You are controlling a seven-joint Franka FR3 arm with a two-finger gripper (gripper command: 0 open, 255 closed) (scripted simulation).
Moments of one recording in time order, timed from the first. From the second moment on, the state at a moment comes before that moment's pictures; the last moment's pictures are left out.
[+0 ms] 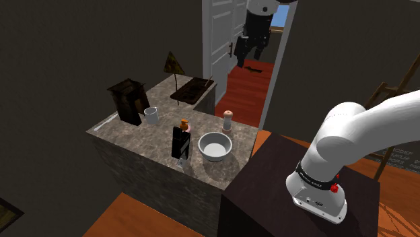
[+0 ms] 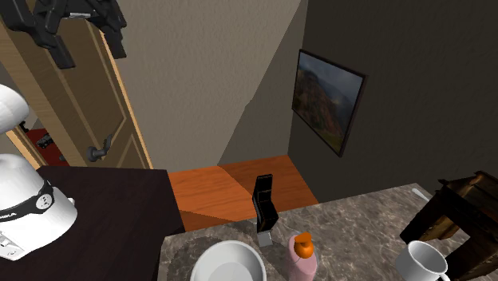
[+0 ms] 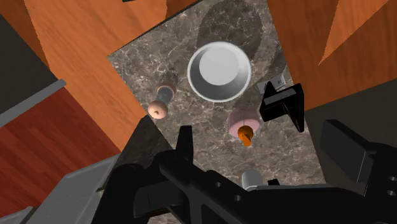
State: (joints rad) arm 0.00 -0.75 0.04 -2.32 -0.07 1.71 0.17
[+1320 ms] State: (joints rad) arm -0.08 -0.27 0.25 -2.41 -0.03 2.21 0.73
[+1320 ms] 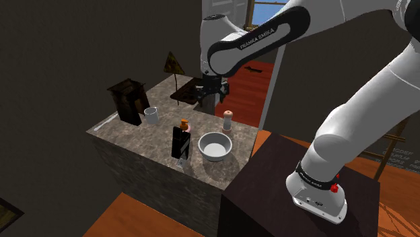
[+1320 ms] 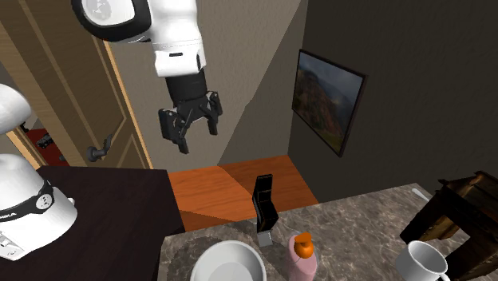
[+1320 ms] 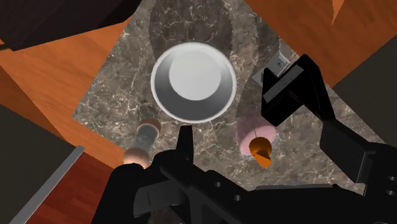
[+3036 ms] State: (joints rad) arm 0.00 0.71 0.17 -1.83 -0.23 2.53 1.40
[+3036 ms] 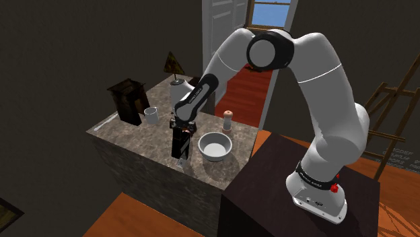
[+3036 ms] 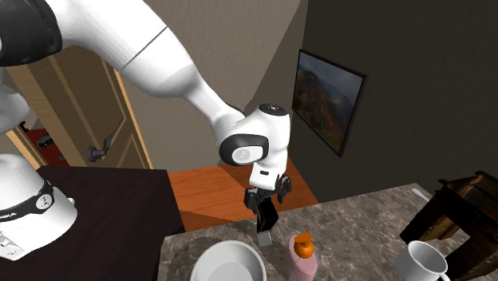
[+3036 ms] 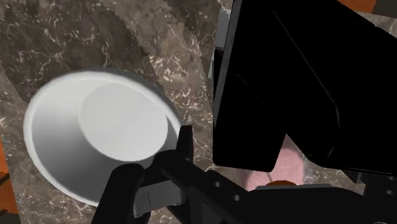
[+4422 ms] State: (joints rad) arm 0.01 0.73 0.17 -1.82 -0.23 2.54 1.40
